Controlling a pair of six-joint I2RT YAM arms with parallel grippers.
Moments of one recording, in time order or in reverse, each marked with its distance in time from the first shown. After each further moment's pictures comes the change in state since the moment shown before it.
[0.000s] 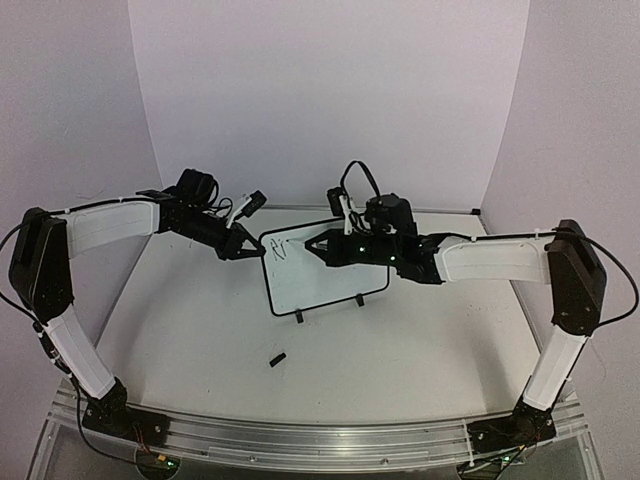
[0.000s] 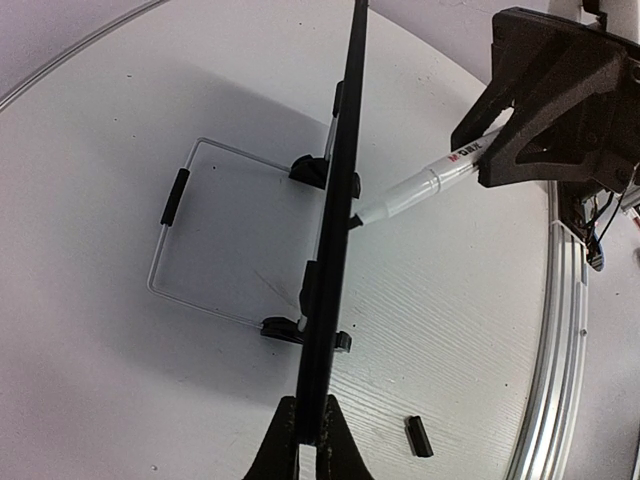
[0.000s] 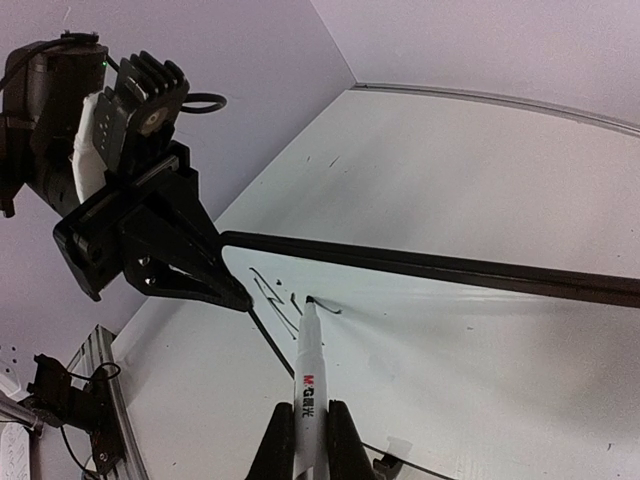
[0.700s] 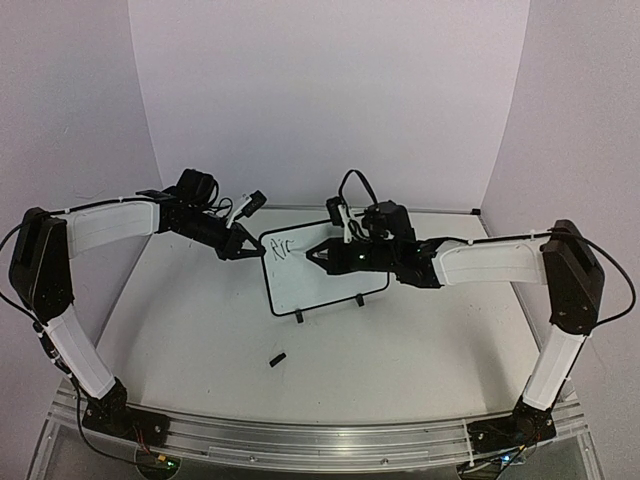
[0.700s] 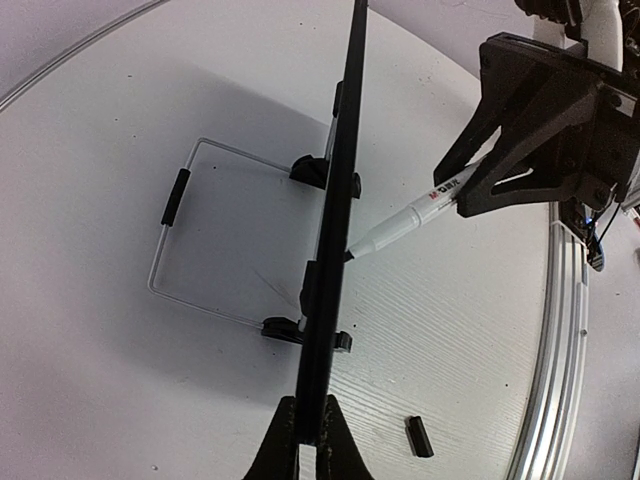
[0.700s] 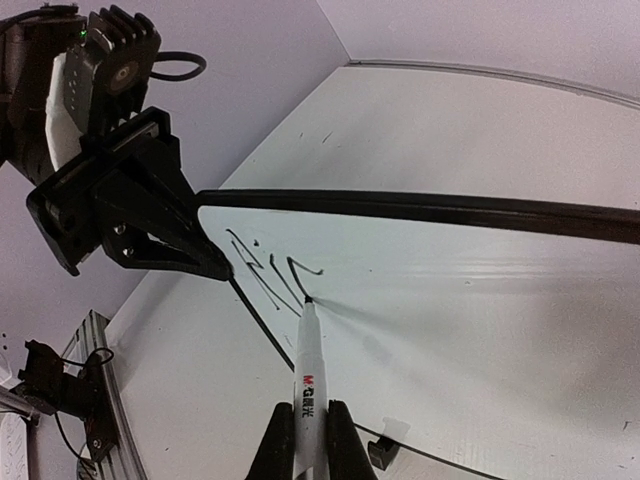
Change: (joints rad) left arm 0.000 0.000 0.000 0.000 0.000 0.000; right arm 0.000 0.013 -0.026 -0.013 -0.007 0.000
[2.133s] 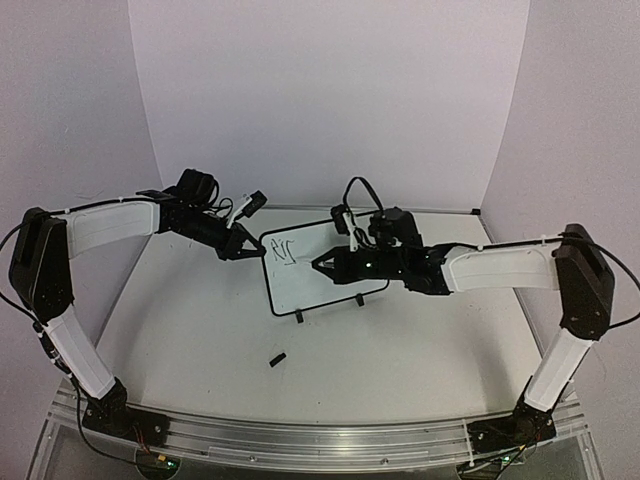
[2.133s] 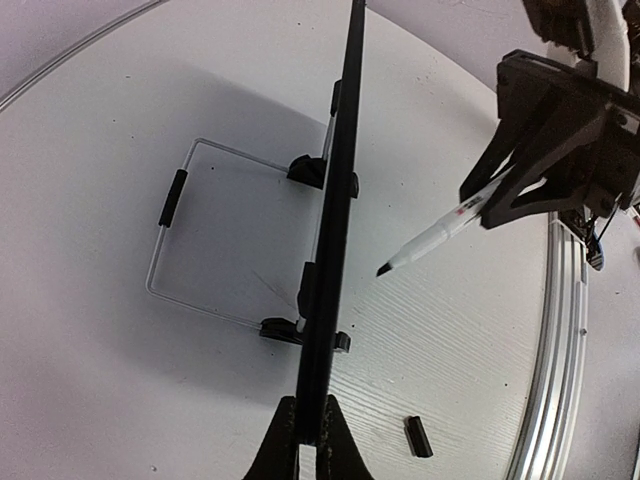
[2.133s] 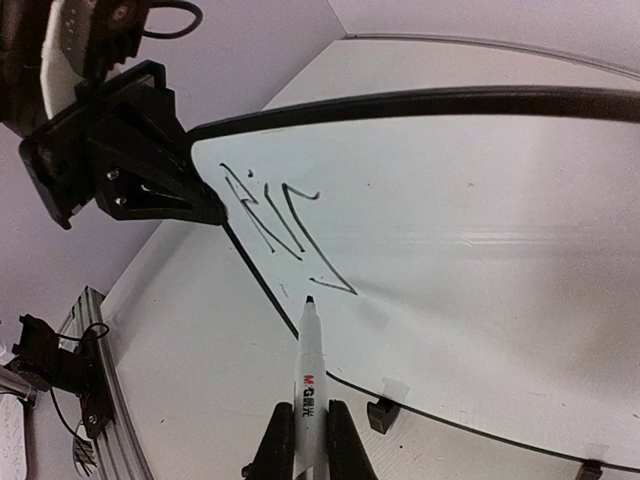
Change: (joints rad) left arm -0.002 0.000 0.000 0.000 0.000 0.001; right arm 0.016 -0.059 -0.074 -0.023 -0.005 -0.005
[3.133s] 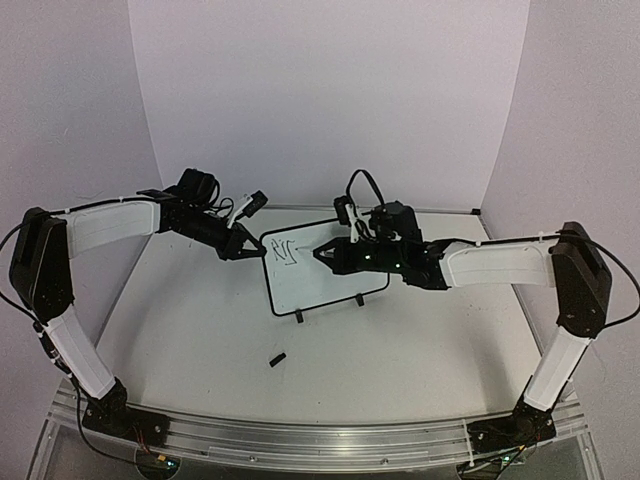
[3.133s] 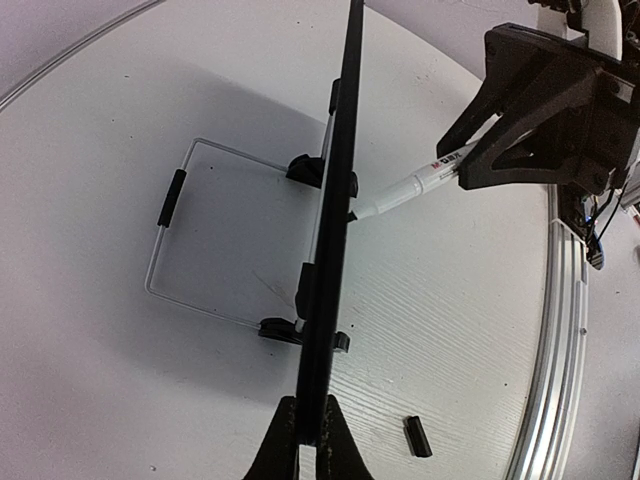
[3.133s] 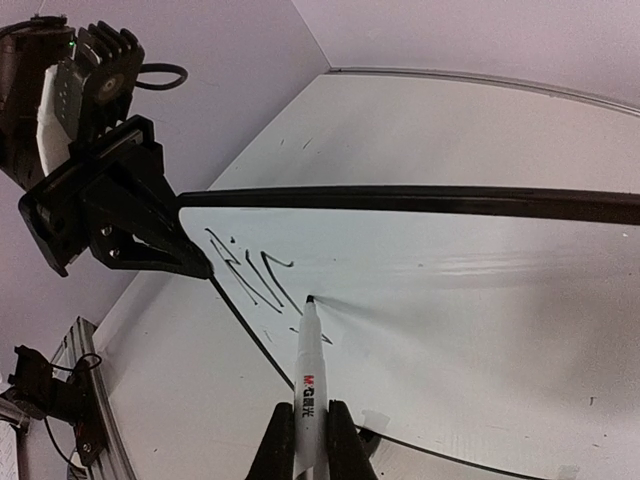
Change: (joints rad) left arm -0.005 0.001 0.005 -0.007 -0.004 0.000; right arm -0.020 0.010 0.030 0.026 0.043 0.000
